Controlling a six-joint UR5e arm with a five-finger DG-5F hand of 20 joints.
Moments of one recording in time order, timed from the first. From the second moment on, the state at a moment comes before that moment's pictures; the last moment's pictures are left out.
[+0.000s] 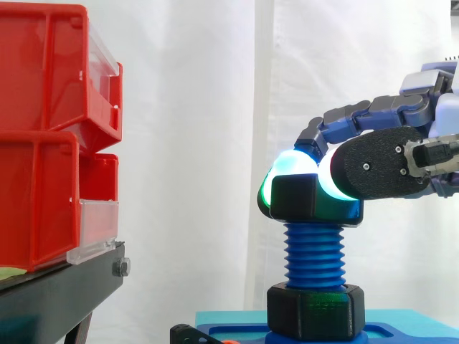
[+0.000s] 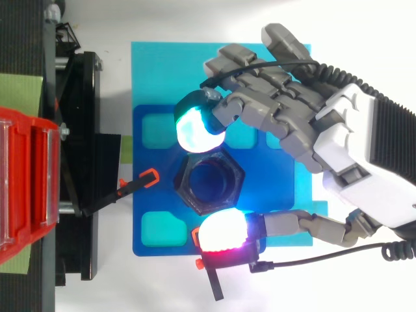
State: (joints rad) arm 0.37 -2.13 -1.49 -2.37 -0.77 -1.13
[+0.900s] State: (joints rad) arm 0.36 -2.15 -1.49 -2.38 -0.77 -1.11
